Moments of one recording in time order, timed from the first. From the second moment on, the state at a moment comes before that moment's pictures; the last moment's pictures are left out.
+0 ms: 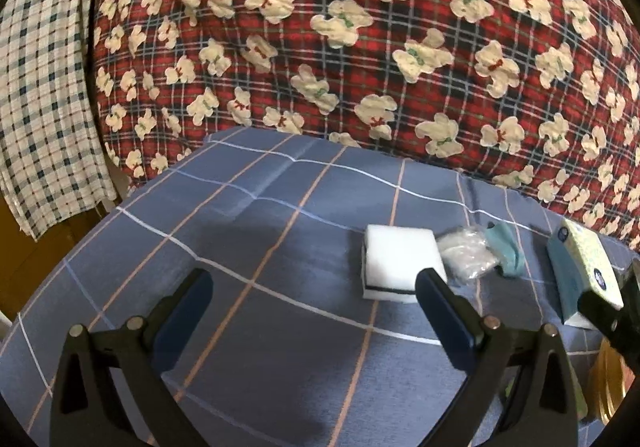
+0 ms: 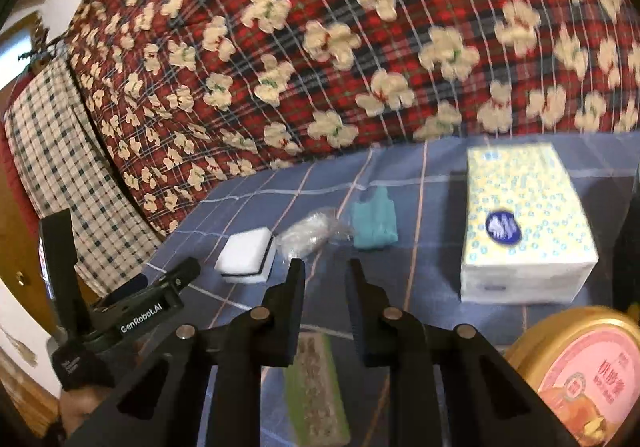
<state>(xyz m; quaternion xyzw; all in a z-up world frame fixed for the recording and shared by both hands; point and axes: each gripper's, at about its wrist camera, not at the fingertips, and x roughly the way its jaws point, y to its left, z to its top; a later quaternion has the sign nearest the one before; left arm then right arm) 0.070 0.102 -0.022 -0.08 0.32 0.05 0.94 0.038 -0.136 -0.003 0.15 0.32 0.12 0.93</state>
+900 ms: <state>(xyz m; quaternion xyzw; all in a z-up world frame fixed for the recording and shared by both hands) 0.067 0.107 -0.022 -0.09 0.31 0.05 0.94 0.029 -0.110 -0.022 0.00 0.40 0.12 0.91</state>
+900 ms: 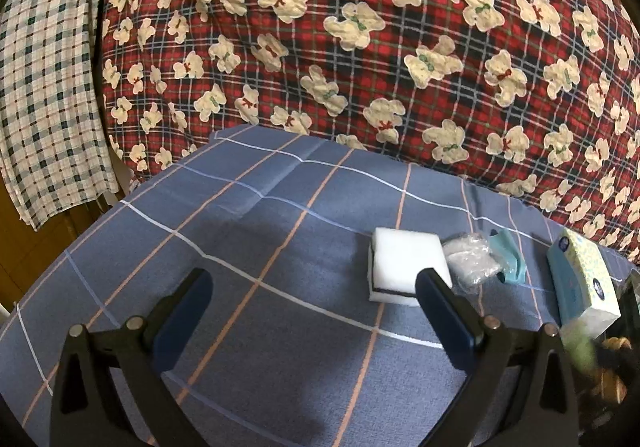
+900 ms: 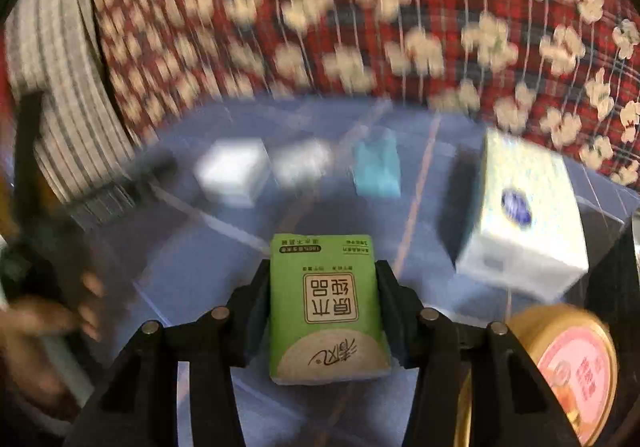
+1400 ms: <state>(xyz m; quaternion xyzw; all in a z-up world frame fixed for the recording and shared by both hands) 0.117 0.054 -0.027 -0.02 0.36 0.00 0.93 0.014 -0.137 0.017 0.05 0.26 0.11 0.96</state>
